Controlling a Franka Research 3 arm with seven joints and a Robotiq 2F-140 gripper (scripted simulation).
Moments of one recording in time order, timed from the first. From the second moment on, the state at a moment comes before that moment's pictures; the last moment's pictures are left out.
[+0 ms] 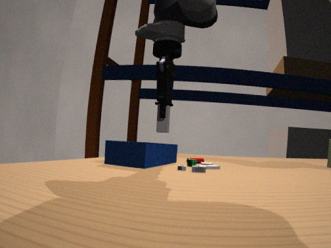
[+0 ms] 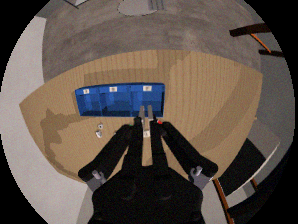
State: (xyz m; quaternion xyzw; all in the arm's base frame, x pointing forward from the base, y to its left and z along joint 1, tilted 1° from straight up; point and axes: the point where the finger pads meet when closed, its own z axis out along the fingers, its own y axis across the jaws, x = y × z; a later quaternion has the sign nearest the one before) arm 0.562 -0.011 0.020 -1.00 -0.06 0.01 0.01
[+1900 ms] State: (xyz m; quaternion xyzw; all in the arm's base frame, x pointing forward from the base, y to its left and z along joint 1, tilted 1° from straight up) arm 0.565 -0.010 -0.037 -1.00 -0.06 0.01 0.00
